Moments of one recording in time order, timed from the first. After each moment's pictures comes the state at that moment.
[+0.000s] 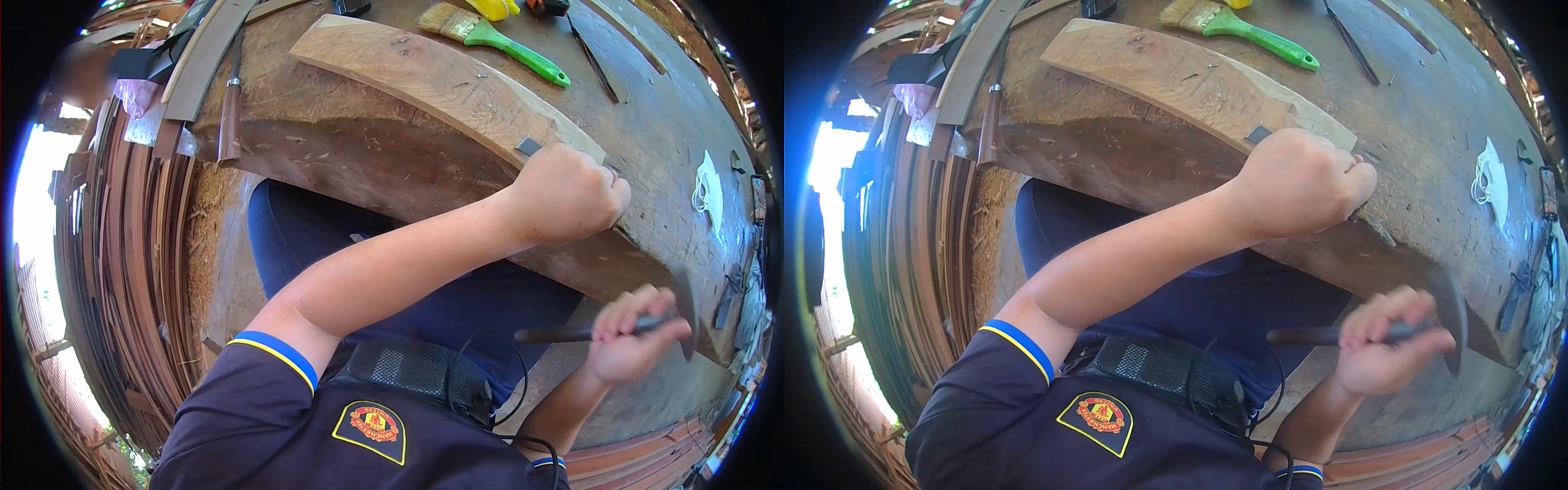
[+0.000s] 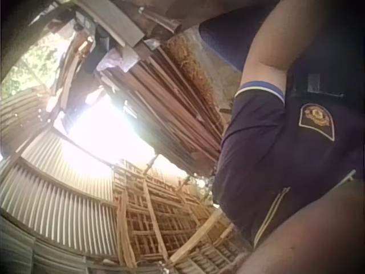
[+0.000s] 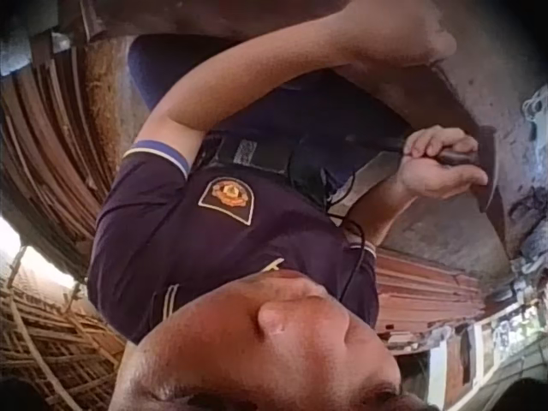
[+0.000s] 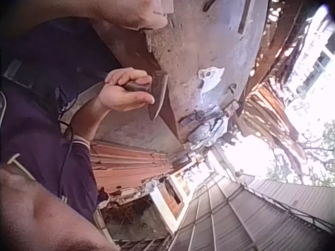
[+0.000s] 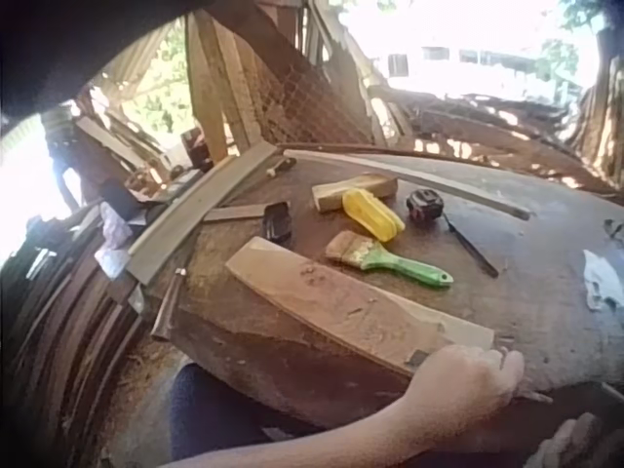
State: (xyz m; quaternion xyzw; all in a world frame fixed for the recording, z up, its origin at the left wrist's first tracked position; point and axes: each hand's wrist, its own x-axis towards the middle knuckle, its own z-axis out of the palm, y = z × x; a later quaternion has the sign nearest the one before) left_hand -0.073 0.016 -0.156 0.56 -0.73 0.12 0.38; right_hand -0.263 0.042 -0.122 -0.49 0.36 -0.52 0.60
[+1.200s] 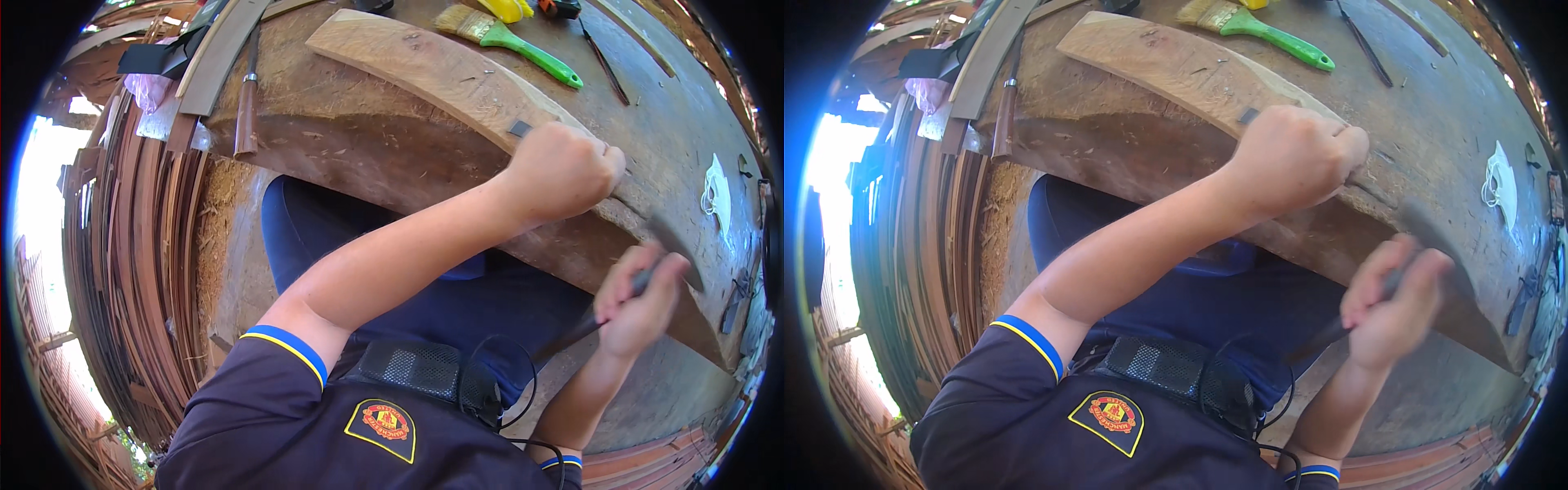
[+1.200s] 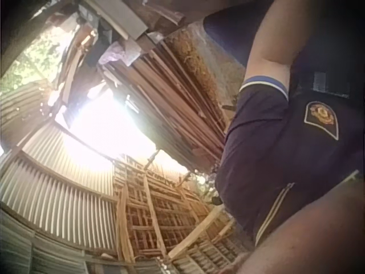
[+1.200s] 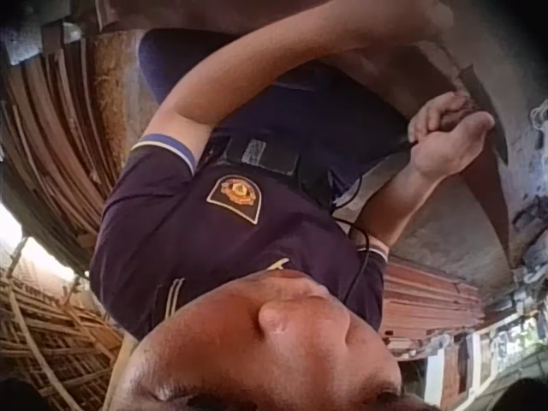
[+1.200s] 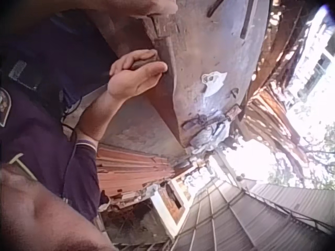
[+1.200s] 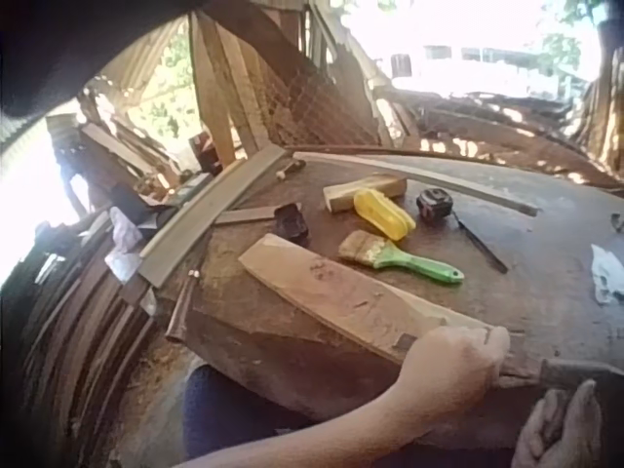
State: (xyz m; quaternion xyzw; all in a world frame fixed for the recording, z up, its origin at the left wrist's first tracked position) left_hand -0.048 0.019 -0.159 0.59 -0.70 0.14 0.38; right_hand -0.237 0.032 -0.115 -0.52 0.40 -0.39 0.64
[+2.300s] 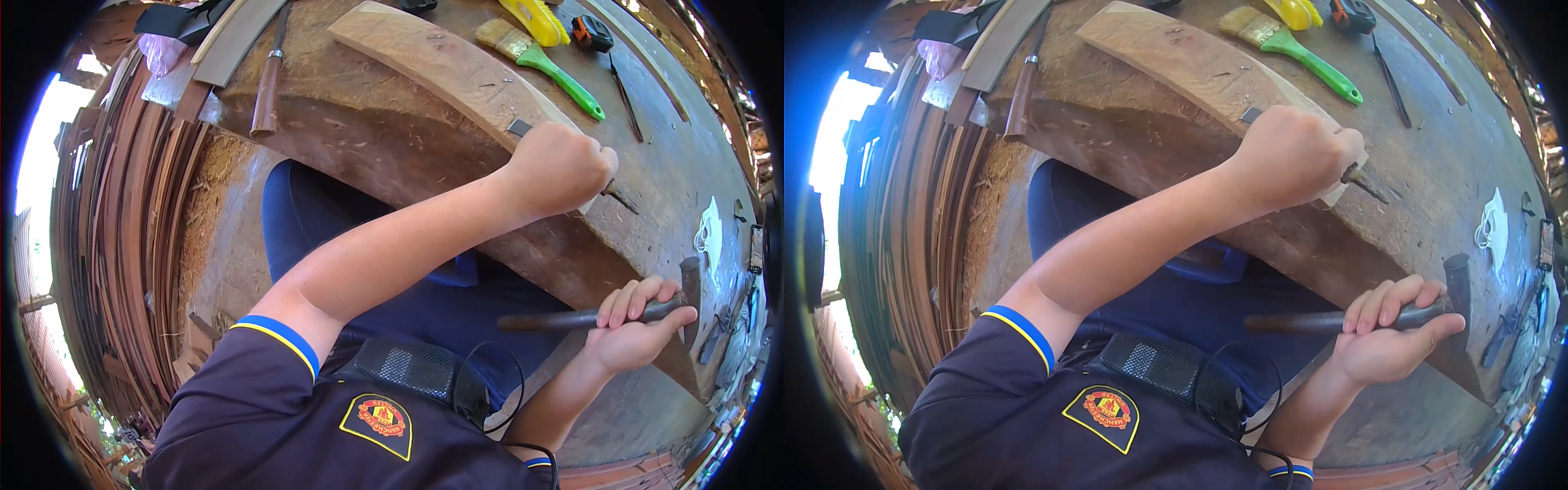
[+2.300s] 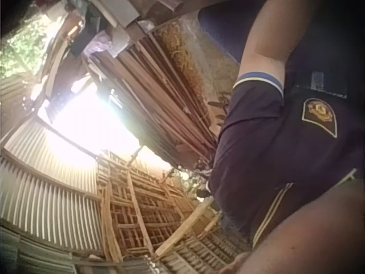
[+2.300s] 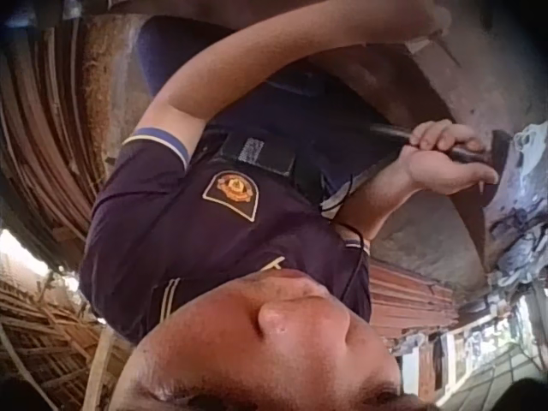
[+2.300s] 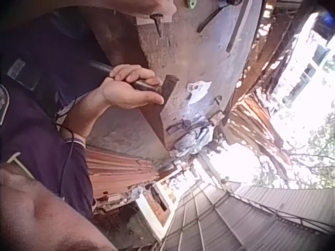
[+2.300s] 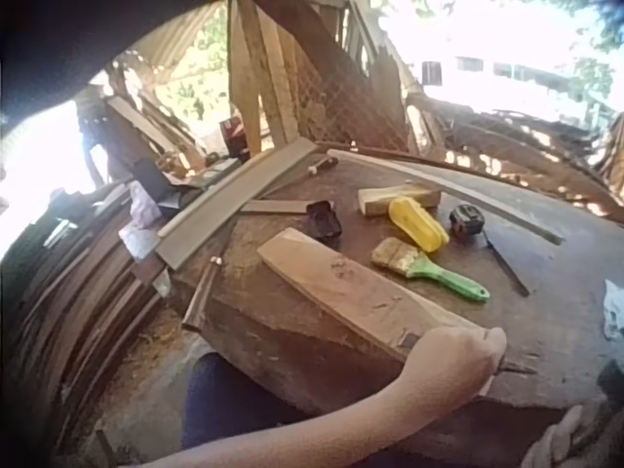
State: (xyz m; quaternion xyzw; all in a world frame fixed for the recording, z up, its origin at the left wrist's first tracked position) left_hand -0.022 0.026 -0.154 0.65 -0.67 0.14 0.33; right_hand -0.213 0.035 -0.113 -0.46 0.34 -0.51 0.64
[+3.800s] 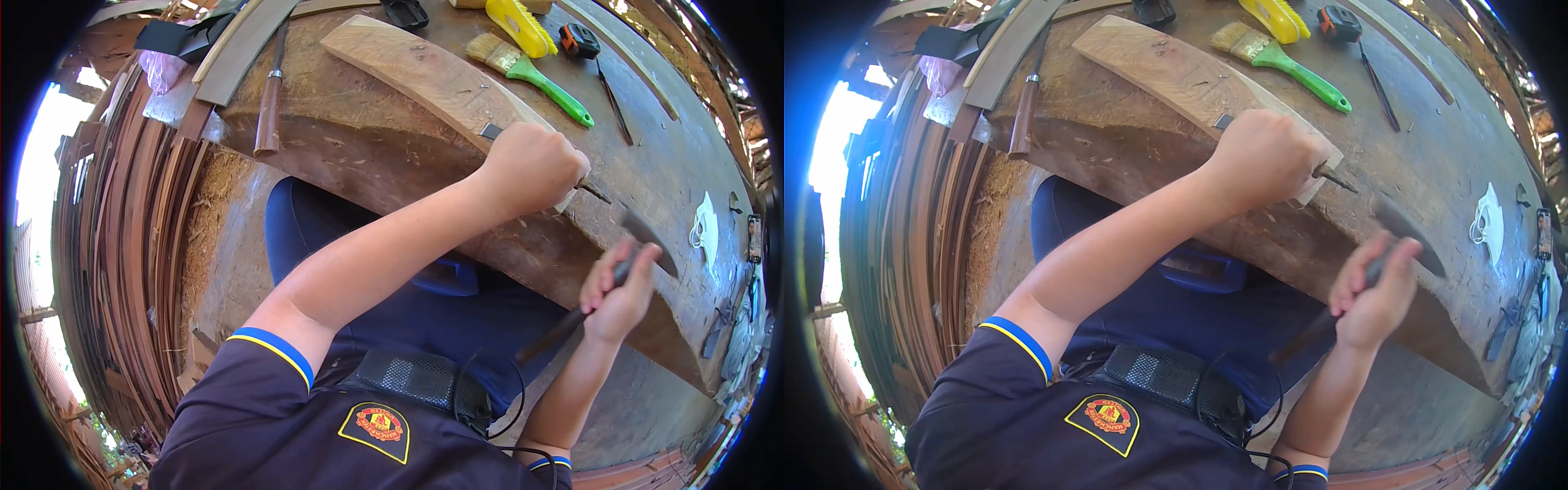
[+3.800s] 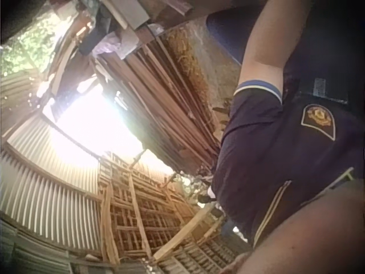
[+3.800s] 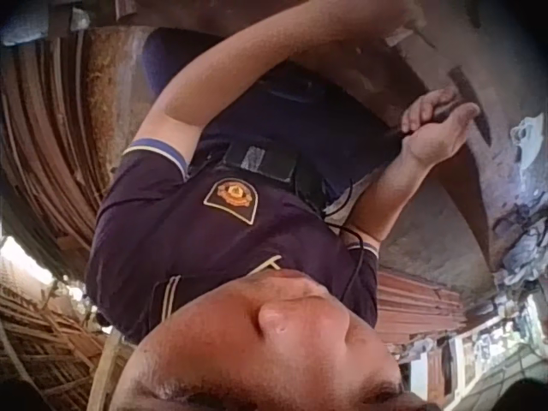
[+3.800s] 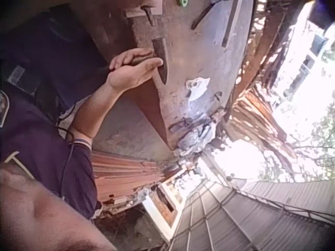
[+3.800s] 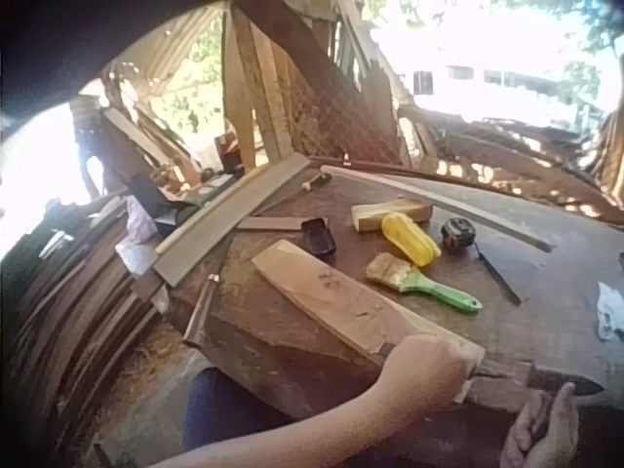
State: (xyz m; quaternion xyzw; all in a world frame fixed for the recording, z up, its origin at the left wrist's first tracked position) left_hand -0.003 0.035 -0.146 0.68 -0.68 0.09 0.25; right_hand -0.206 0.015 -0.128 -0.47 0.37 -0.39 0.70
